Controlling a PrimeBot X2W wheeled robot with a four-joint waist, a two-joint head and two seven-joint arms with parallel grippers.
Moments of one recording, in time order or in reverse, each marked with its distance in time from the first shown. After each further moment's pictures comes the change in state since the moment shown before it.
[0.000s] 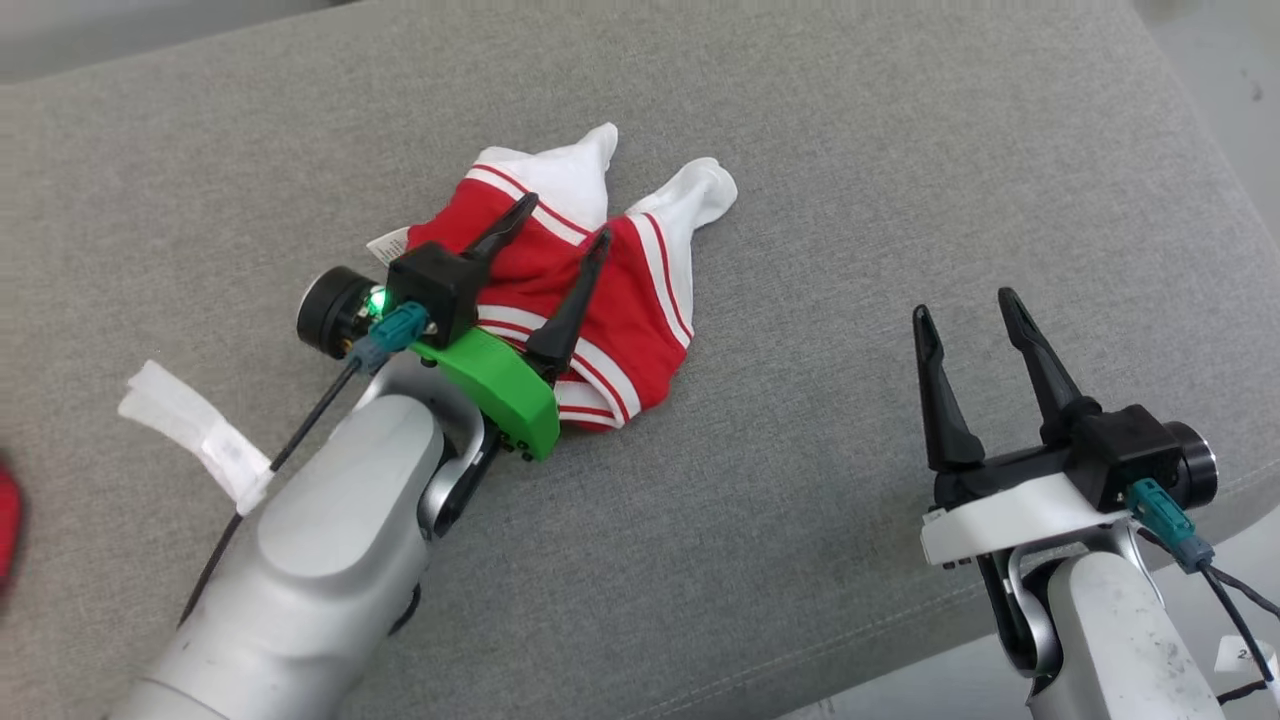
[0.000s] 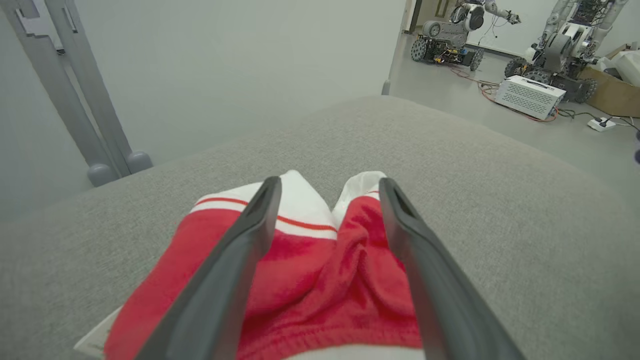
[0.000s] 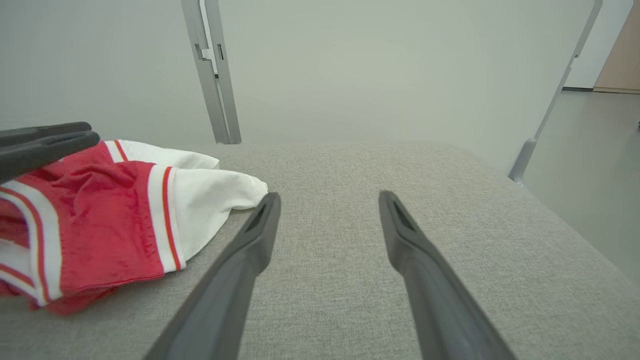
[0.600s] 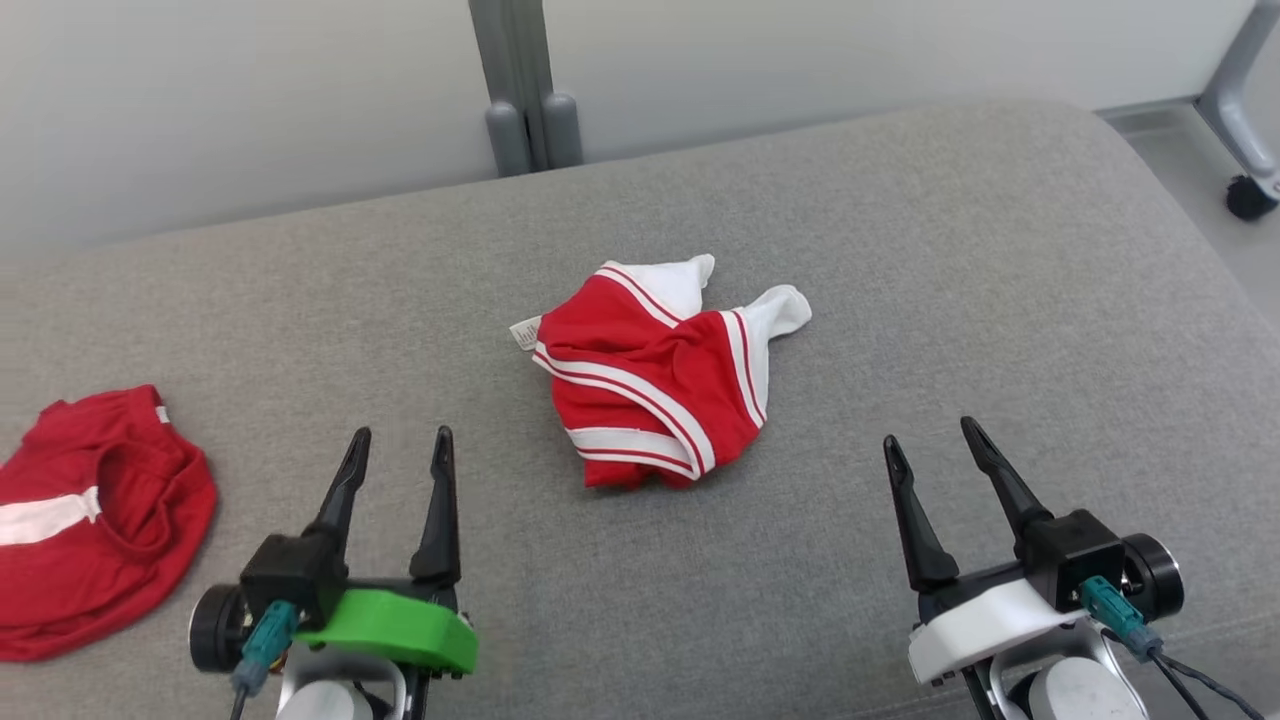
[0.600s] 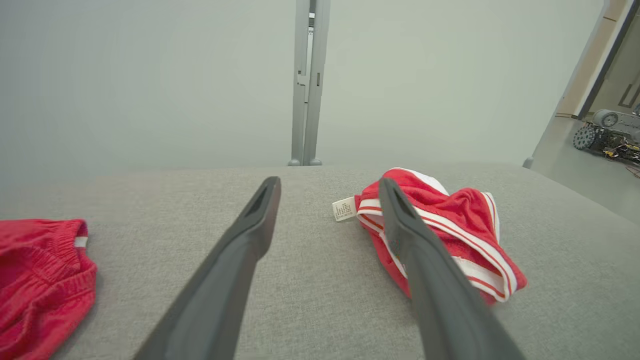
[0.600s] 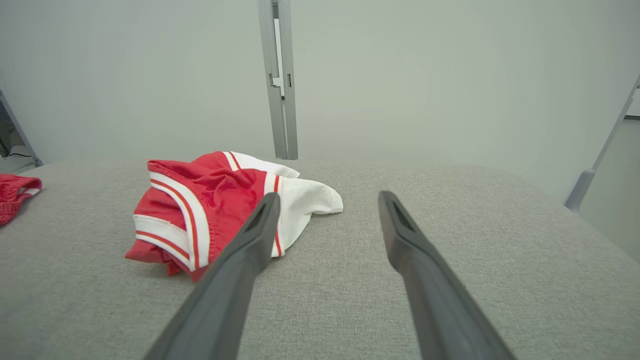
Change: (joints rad) left arm 0.657 -0.079 0.525 -0.398 0.263 0.128 -0.002; right arm 0.148 0.001 0.044 0.047 -0.030 0.000 0.000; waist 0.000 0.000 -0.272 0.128
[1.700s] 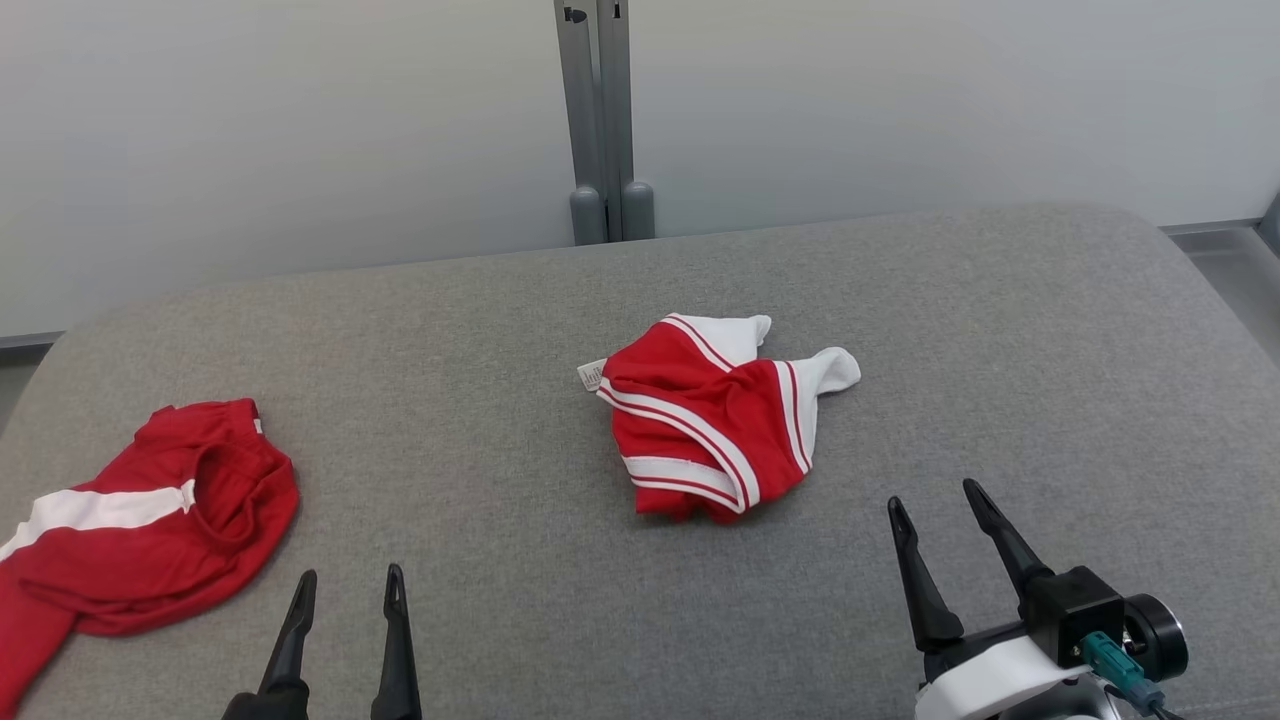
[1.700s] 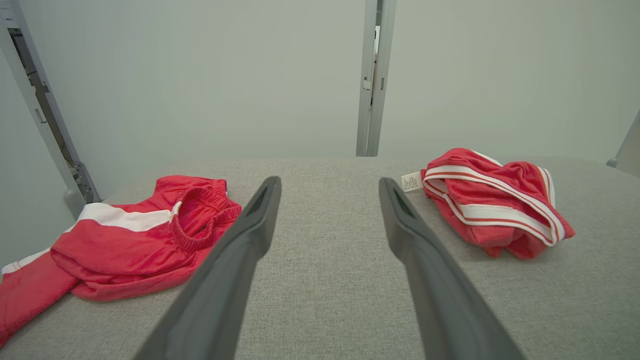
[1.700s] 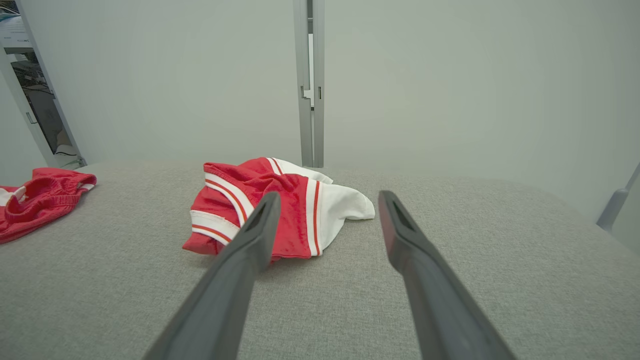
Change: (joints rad) left arm 0.332 -0.083 0.199 -0.175 0.211 -0.028 0.000; right arm 0.106 0.000 0.000 -0.014 0.001 0.000 0.000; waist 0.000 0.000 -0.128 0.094
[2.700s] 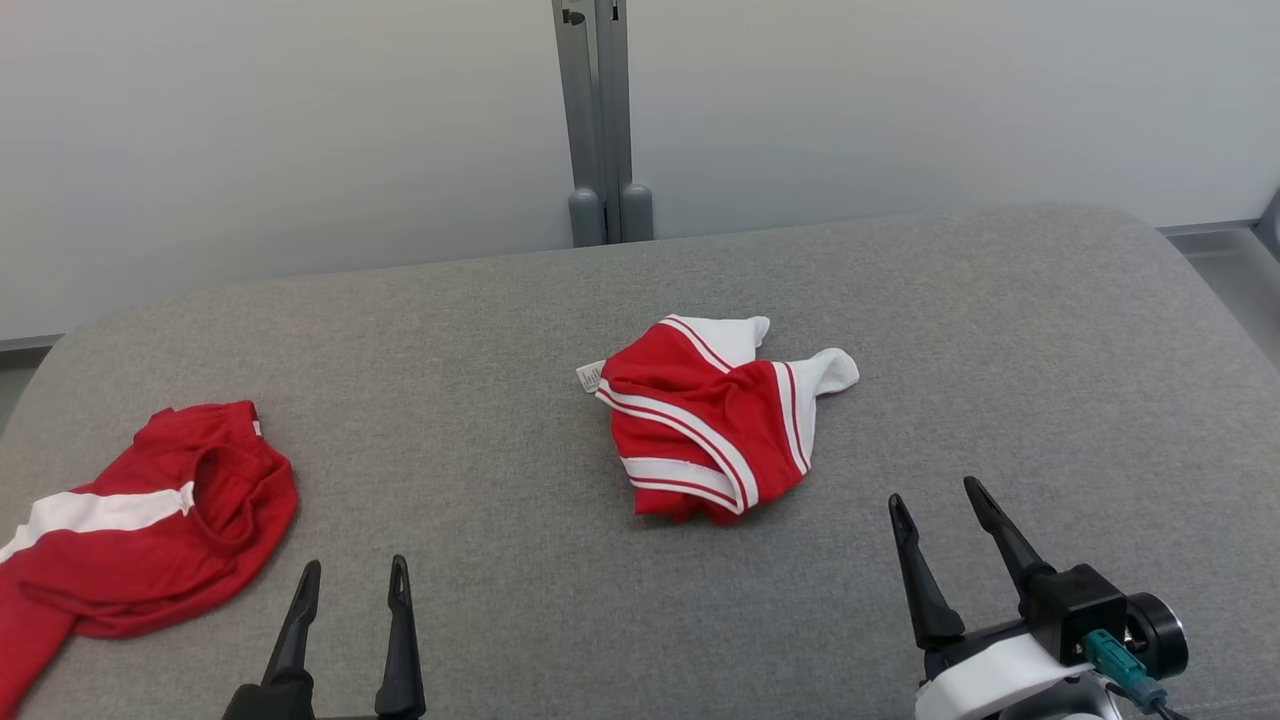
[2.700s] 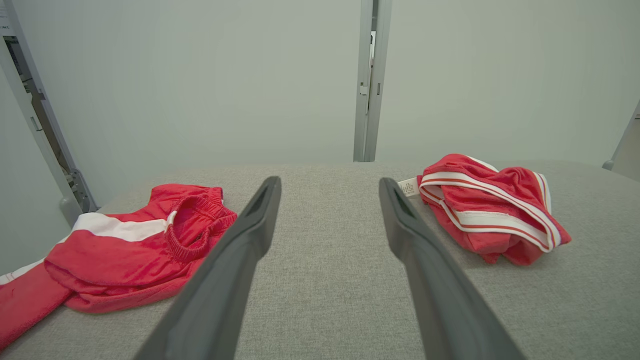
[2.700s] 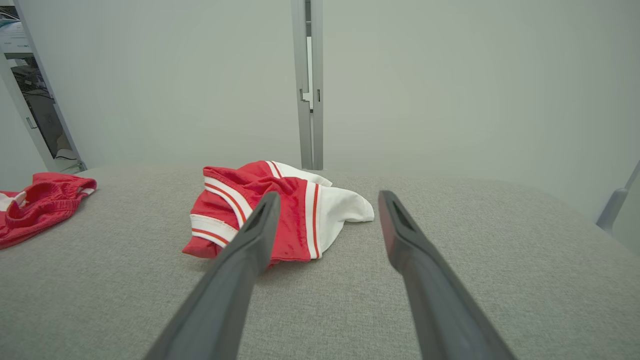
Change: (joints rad) left arm -0.014 0.000 -0.007 0.001 0.005 0.002 0.000; right arm -0.003 0.000 -0.001 -0.001 0.009 0.000 0.000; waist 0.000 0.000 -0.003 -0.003
